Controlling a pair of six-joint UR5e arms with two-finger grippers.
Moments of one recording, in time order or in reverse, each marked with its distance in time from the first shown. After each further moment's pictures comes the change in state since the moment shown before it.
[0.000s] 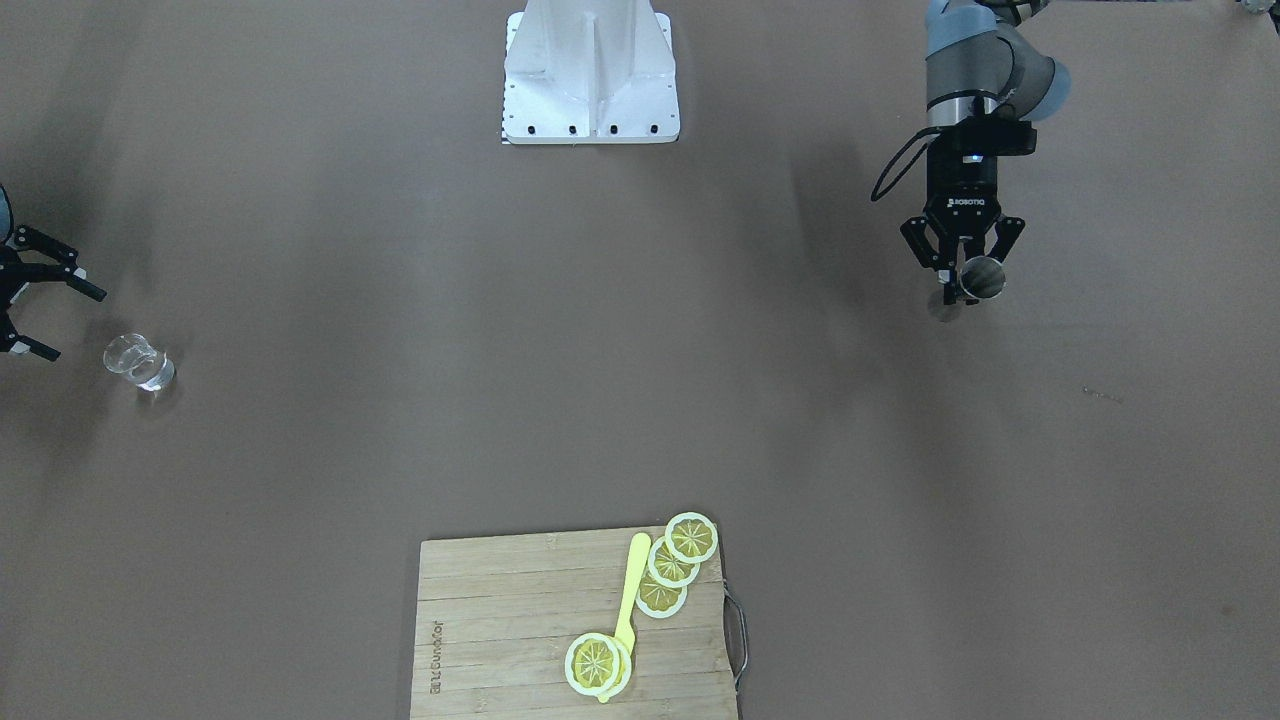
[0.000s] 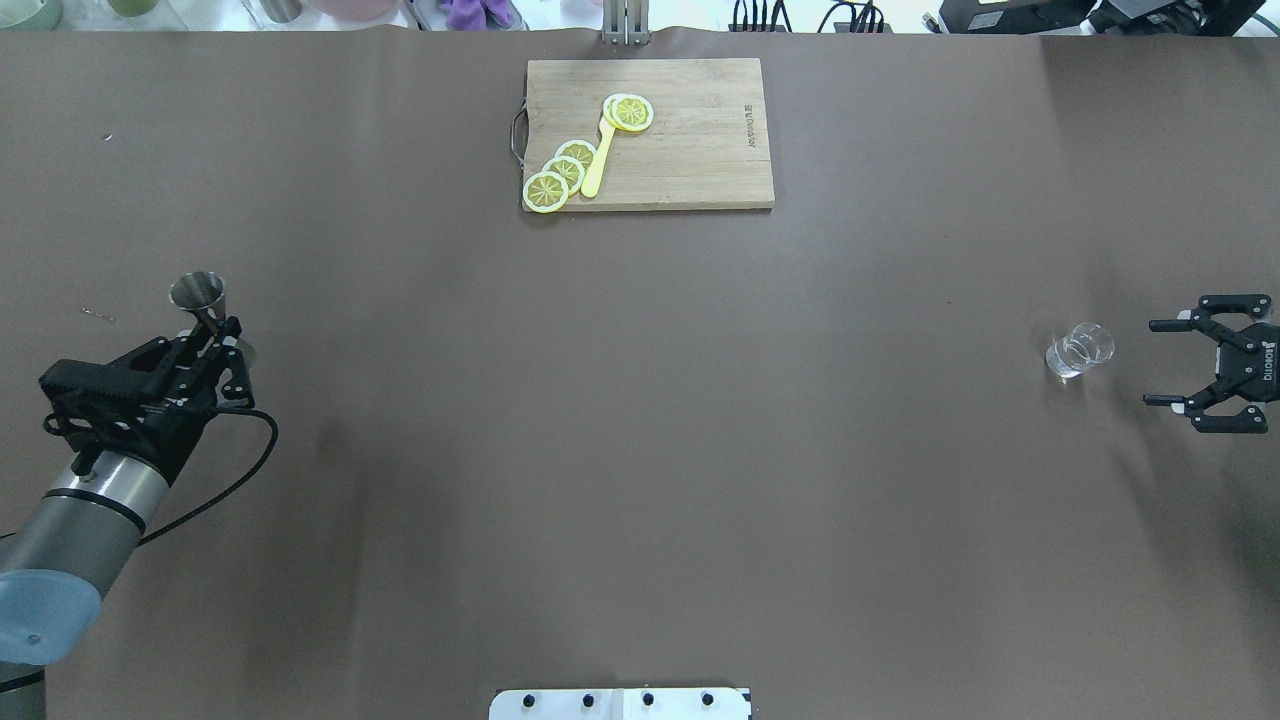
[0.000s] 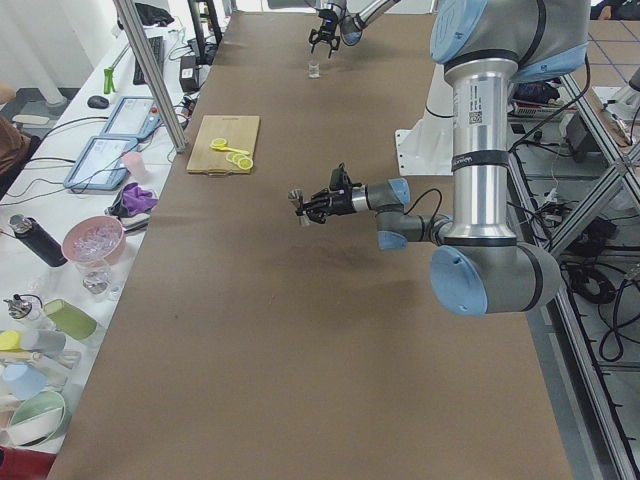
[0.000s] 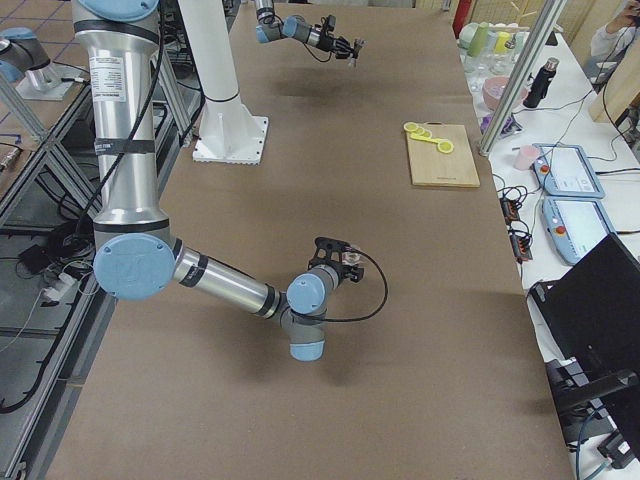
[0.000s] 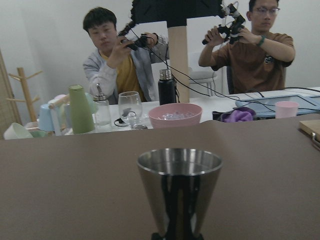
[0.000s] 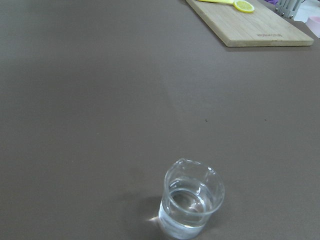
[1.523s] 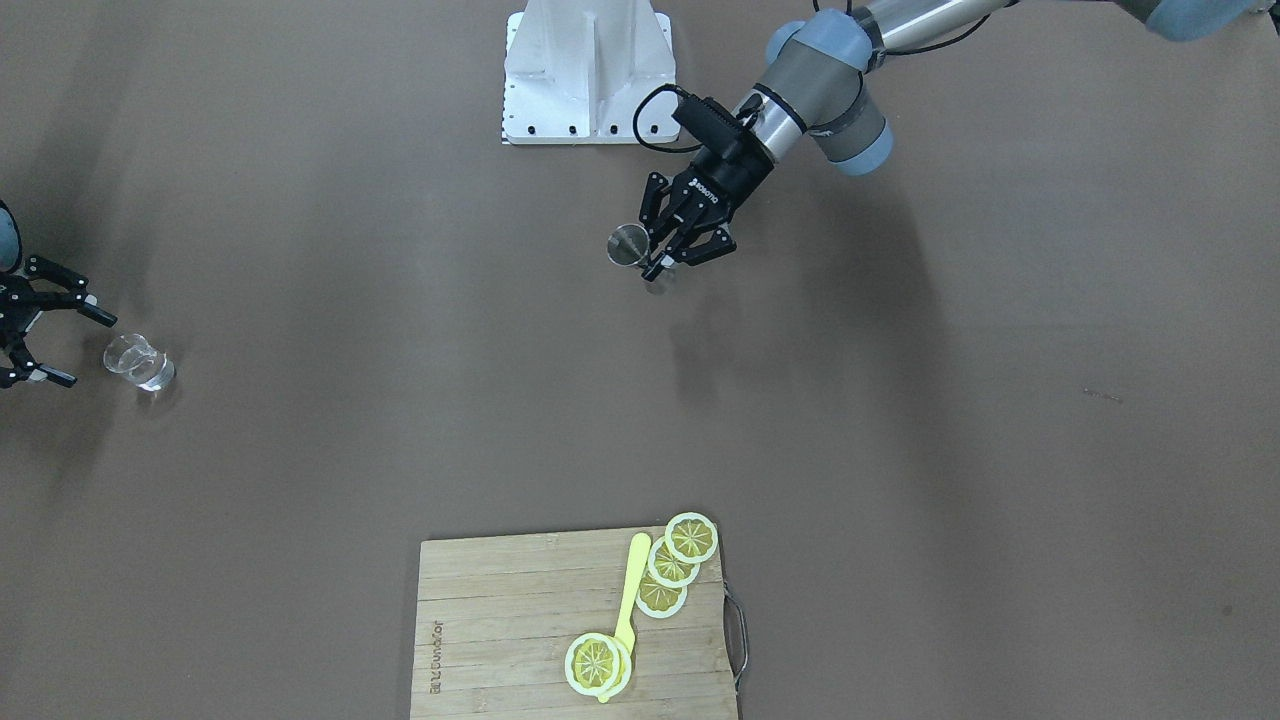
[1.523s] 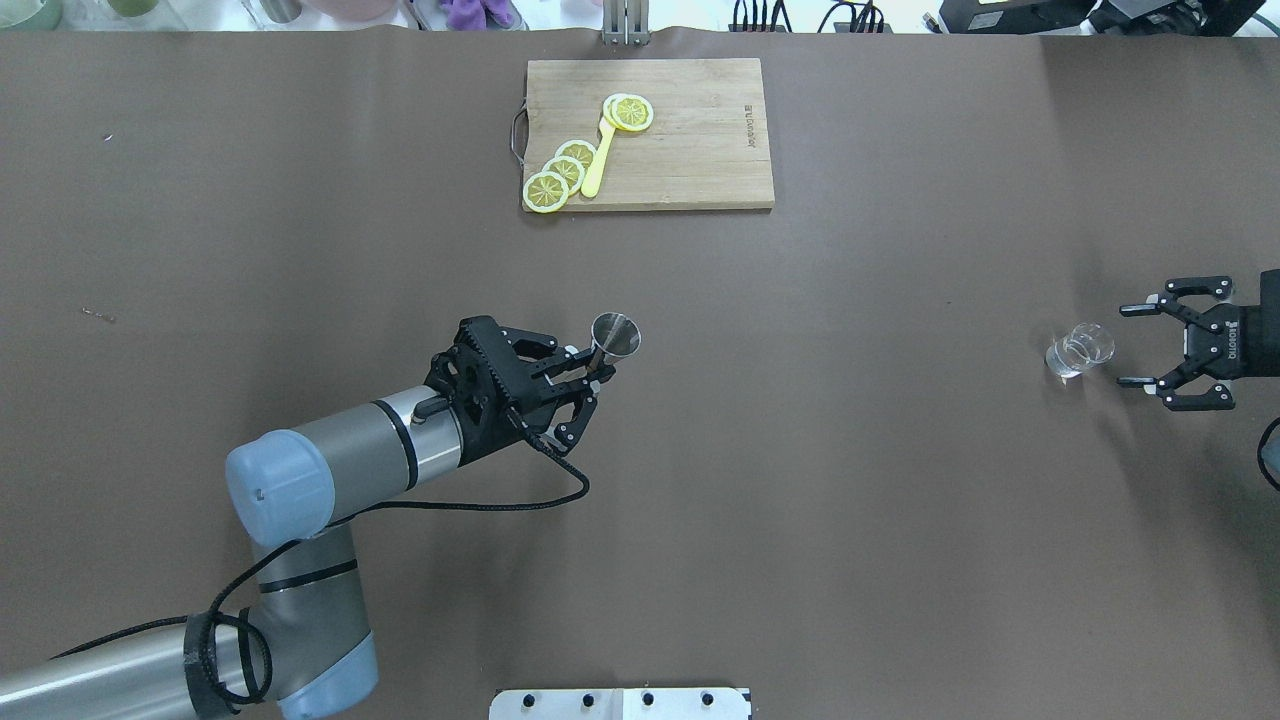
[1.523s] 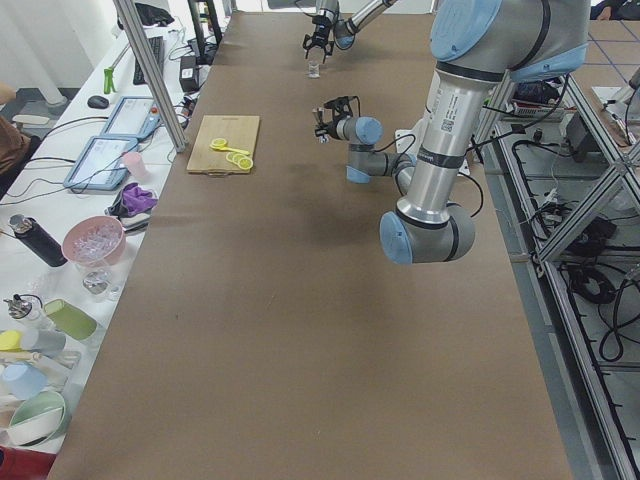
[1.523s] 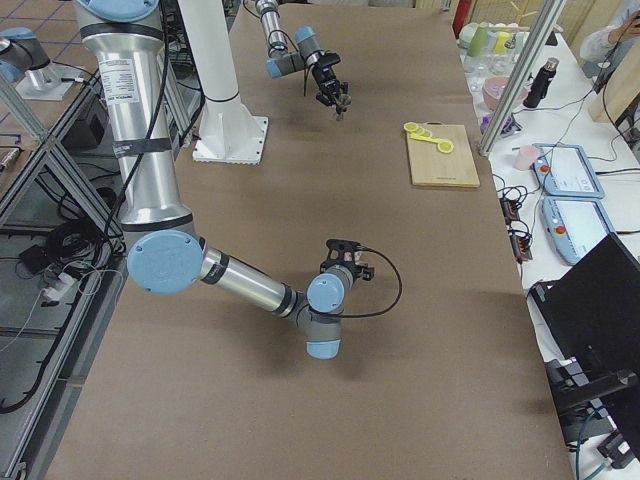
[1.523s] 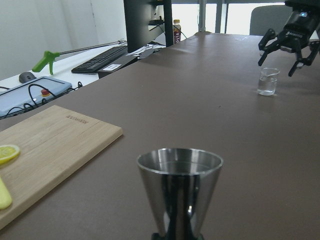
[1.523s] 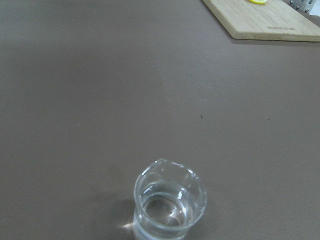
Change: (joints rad) left arm -0.087 -0.563 0.193 -0.095 -0.773 0.553; right arm 0.000 0.098 -0.111 -0.015 0.027 -0.052
